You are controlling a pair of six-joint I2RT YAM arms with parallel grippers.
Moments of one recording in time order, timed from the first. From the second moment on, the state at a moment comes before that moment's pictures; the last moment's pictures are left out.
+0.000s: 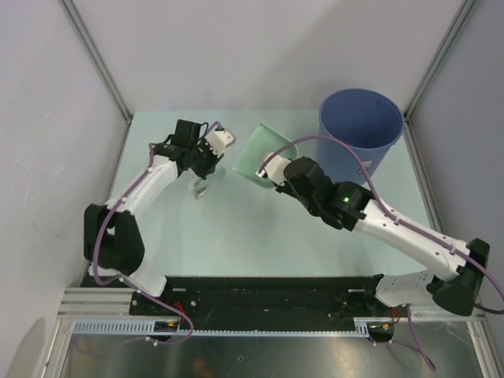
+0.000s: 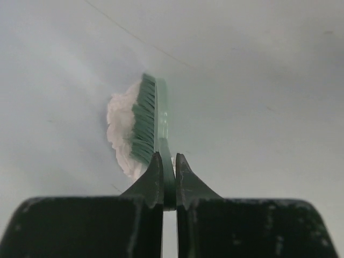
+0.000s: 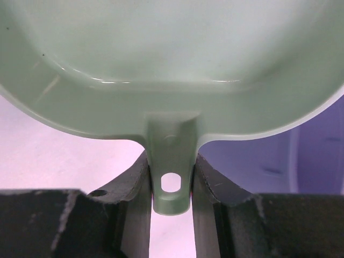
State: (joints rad) left arm -0.29 1.63 1.31 -0.57 0.22 0.58; right arm 0.97 1.25 1.29 -0.59 0.56 -0.52
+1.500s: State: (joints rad) left arm -0.13 1.16 1.09 -0.86 0.22 0.35; right arm 1.09 1.91 1.37 -1.00 0.15 0.11
